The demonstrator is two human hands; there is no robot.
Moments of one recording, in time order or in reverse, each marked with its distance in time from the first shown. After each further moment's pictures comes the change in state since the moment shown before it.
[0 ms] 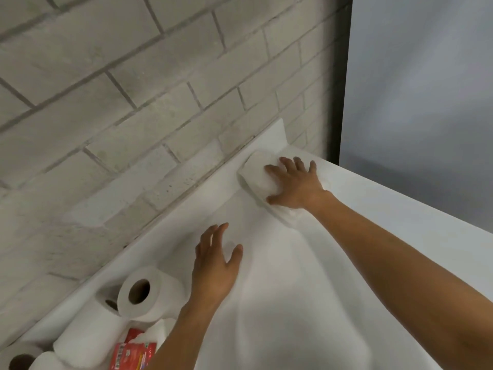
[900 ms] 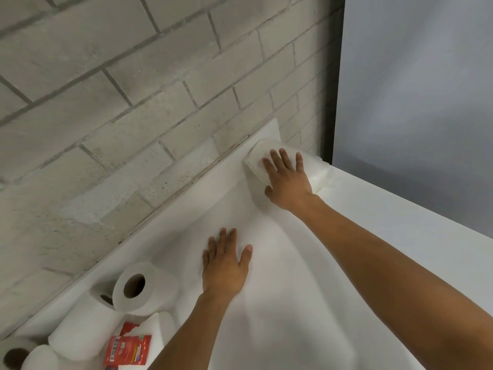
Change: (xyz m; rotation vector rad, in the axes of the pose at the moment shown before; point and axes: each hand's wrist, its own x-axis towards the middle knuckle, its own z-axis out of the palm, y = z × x) left_hand 0.005 0.001 0.045 0.341 -0.214 -0.087; right_hand -0.013 -0.015 -0.007 -0.118 0.106 -0.026
